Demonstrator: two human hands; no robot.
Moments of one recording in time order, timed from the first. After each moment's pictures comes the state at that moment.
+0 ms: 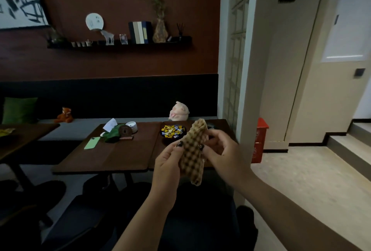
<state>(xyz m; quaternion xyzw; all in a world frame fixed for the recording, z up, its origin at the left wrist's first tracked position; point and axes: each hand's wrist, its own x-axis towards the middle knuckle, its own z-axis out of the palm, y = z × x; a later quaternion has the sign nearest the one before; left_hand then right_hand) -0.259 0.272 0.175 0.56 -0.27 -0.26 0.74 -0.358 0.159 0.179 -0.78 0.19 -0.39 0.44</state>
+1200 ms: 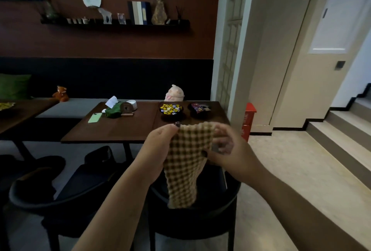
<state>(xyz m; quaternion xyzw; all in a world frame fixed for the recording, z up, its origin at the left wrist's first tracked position) -0.292 0.401 0.193 0.60 -0.32 -0.35 0.65 -0.453 0.285 0.180 -0.81 0.23 -0.29 0.45</state>
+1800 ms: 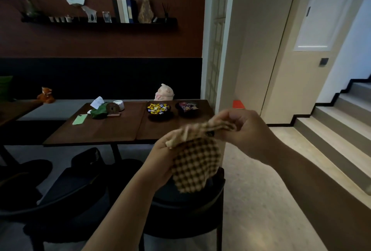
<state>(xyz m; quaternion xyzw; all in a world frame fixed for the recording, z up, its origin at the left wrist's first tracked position) -0.338 0.353 0.161 0.47 -0.35 -0.44 0.68 -0.513 0.240 0.233 -0.83 0.06 -0.33 0.45</state>
